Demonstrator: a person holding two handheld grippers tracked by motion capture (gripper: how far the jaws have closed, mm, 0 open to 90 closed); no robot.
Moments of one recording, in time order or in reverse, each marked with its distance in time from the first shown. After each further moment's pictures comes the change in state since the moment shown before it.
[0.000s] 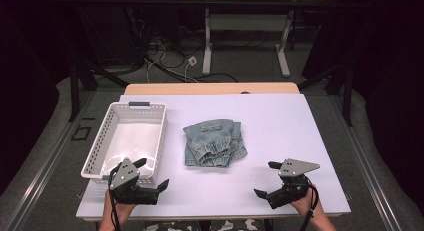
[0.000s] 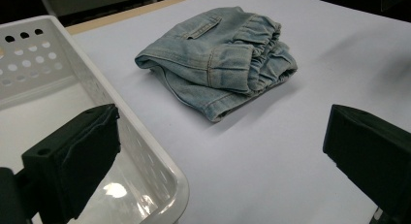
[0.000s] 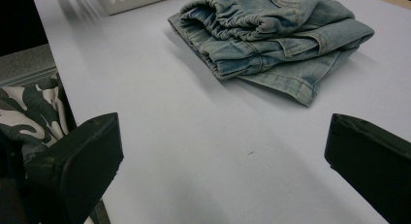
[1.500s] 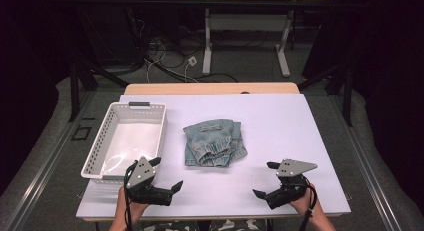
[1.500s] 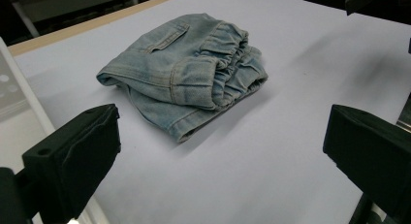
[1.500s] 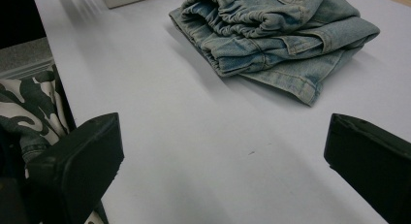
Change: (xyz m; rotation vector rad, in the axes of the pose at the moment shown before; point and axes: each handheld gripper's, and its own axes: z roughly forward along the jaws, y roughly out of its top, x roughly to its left) left arm -0.028 0.019 0.020 0.011 -0.061 0.037; right arm 0.001 0.001 0.003 0.022 0.002 -0.022
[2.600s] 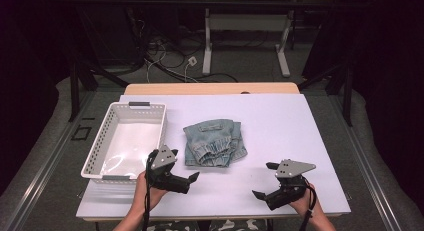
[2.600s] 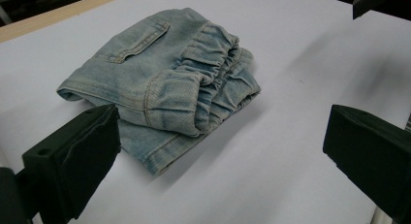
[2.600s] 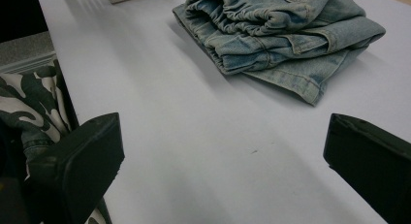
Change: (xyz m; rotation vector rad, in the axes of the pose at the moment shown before) left arm -0.002 0.030 0.046 0.092 -0.047 -0.006; right arm 0.002 0.001 0.001 0.012 0.006 -0.016
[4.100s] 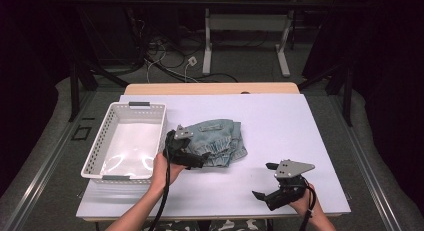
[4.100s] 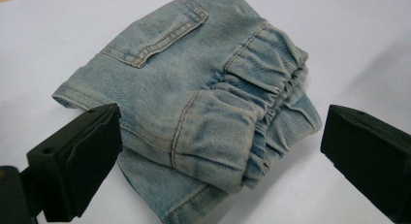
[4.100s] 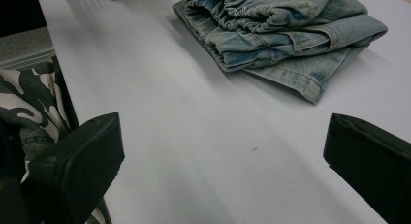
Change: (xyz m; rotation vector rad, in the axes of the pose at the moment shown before) left arm 0.030 0.031 0.065 0.123 0.065 -0.125; right arm 0.001 0.000 0.000 0.012 -0.005 -0.007
